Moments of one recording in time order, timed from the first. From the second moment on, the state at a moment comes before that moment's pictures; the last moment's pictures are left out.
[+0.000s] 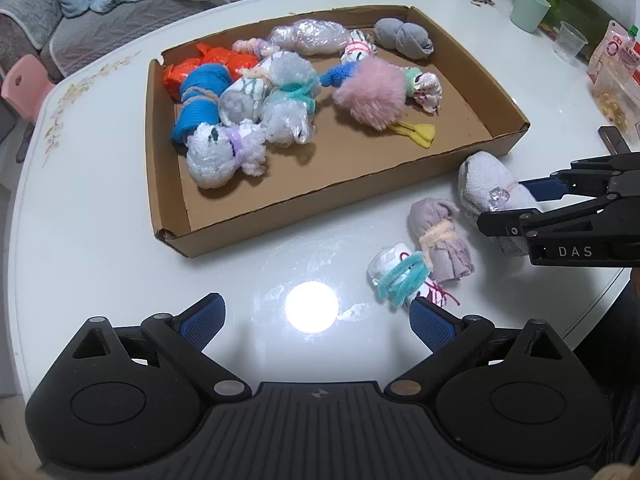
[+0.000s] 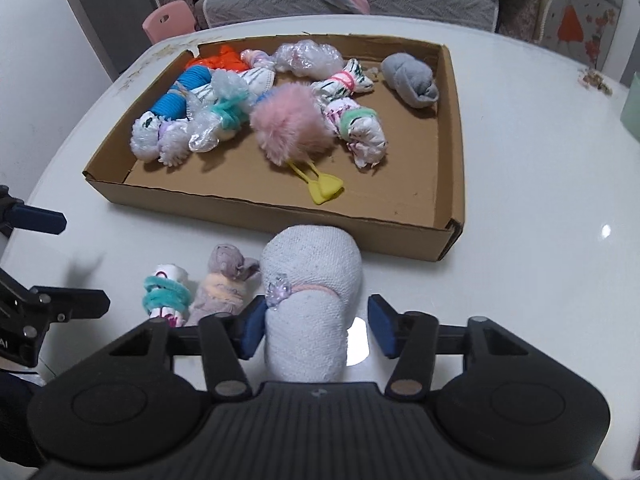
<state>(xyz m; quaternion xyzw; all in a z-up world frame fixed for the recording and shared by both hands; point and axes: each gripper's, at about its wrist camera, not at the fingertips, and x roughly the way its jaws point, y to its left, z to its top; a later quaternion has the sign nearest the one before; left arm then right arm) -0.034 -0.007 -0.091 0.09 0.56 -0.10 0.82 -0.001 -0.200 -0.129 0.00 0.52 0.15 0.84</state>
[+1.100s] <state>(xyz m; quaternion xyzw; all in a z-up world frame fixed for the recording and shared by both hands) -0.029 -0.033 -0.127 0.01 0.54 -0.08 0.84 -0.013 -0.220 -0.137 -0.01 0.50 0.17 0.85</state>
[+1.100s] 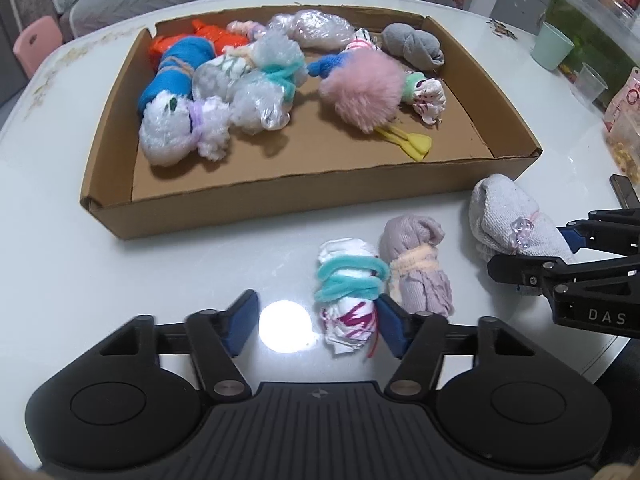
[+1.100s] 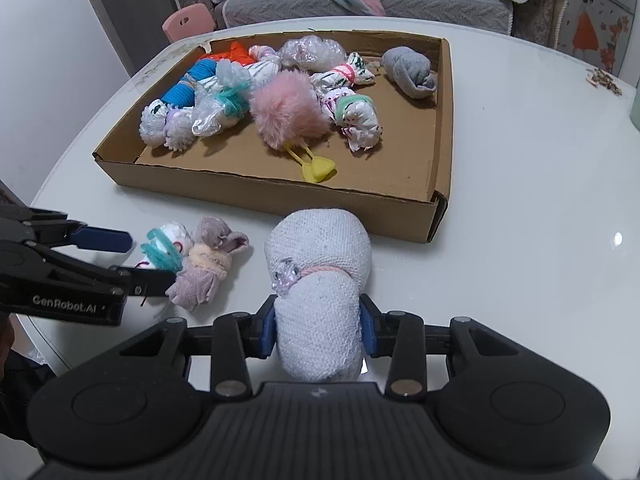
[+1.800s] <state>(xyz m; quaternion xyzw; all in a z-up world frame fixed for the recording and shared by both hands) -0.020 -0.008 -0.083 0.03 0.52 -0.09 0.85 -0.007 -0.228 -0.074 -0.03 0.45 0.20 0.87</state>
